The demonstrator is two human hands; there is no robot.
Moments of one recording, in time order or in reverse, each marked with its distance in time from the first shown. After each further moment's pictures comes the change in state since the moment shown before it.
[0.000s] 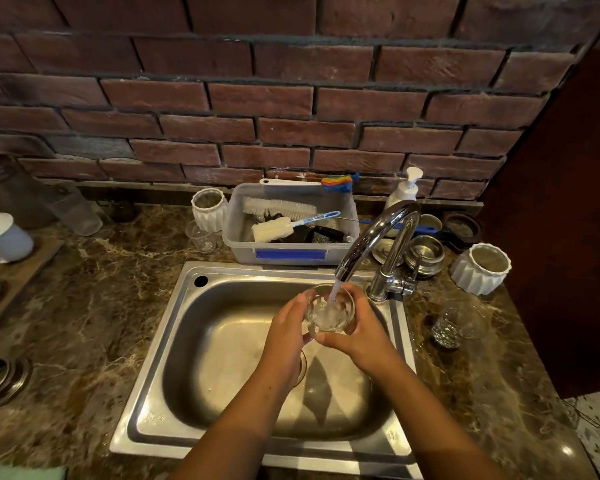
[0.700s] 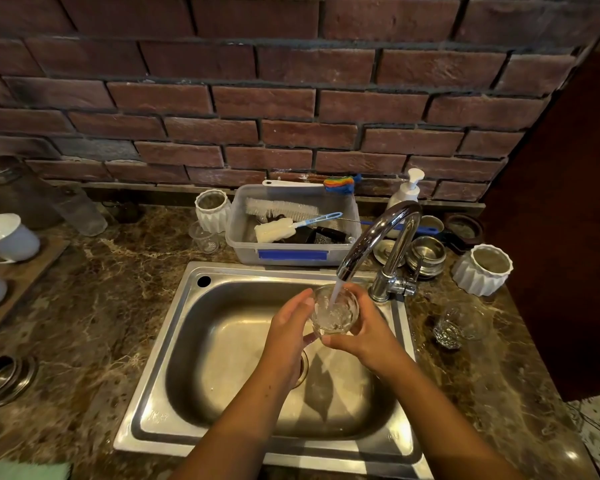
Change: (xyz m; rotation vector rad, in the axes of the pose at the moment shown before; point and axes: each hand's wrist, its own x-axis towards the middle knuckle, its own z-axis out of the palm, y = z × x) left_hand -0.003 0.000 -0.004 -0.031 -0.031 0.028; right_hand -0.003 -0.002 -0.010 0.007 -0.038 0.003
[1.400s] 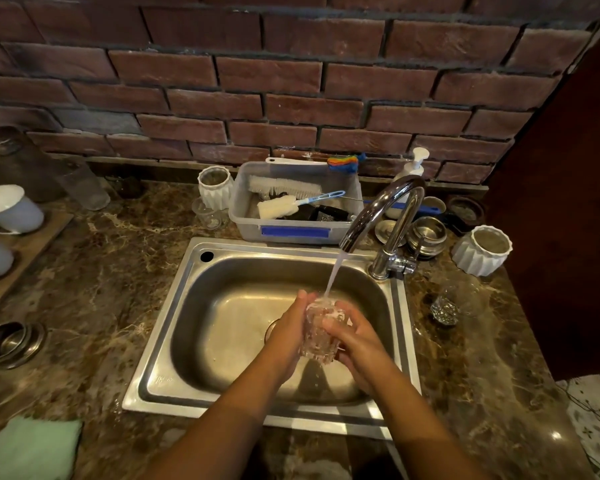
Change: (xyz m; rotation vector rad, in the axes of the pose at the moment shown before) left_hand -0.018 -0.027 -0.016 0.075 -0.099 -0.215; right_hand -0.038 0.024 0.037 0.475 0.065 0.375
